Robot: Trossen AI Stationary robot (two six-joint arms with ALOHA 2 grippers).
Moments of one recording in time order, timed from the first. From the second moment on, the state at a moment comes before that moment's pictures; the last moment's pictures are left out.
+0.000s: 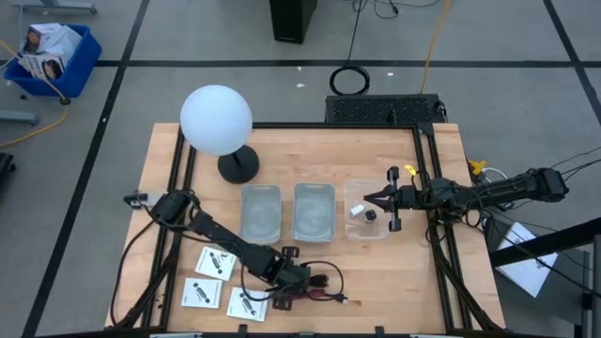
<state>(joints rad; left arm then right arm) -0.49 2.12 1.46 -0.51 -0.04 -0.33 0.07 0.60 0.09 0.60 0.08 -0.13</state>
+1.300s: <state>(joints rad) -0.12 1.79 1.46 -0.61 -0.10 0.80 0.07 0.60 0.09 0.57 0.08 -0.14</state>
